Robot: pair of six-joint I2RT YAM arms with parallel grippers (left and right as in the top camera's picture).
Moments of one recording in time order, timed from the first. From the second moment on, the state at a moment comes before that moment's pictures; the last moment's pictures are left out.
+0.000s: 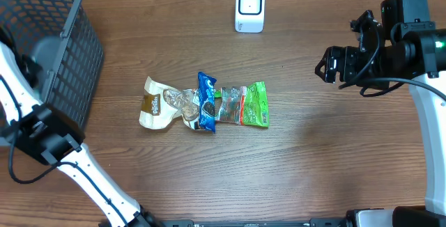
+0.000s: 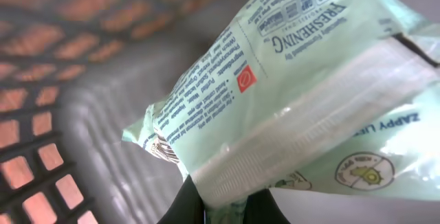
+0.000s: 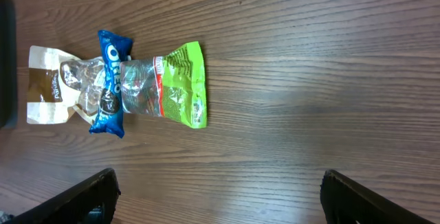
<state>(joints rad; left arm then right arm) 0.64 2.55 2.69 -1.50 -0.25 -0.33 0.05 1.55 1.77 -1.44 -0.32 0.15</state>
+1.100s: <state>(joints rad) -0.53 2.11 2.68 -1.68 -0.53 -0.04 0.05 1.55 1.77 -1.43 -0.32 0.15</state>
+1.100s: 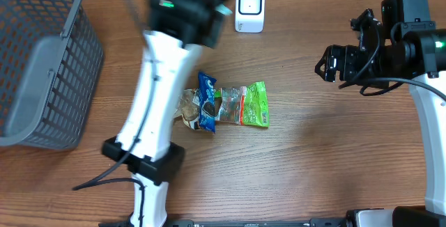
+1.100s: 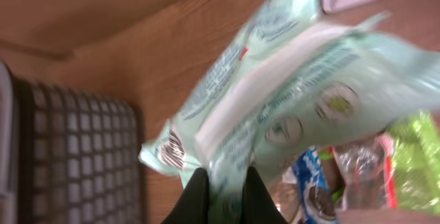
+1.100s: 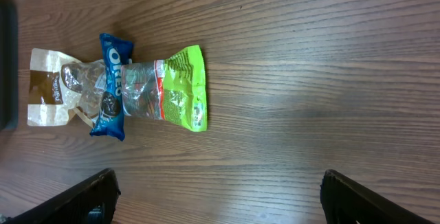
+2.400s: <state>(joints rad) -0.08 2.11 2.62 -1.56 0.10 -0.23 0.36 1.81 1.77 -0.94 -0.42 0.55</state>
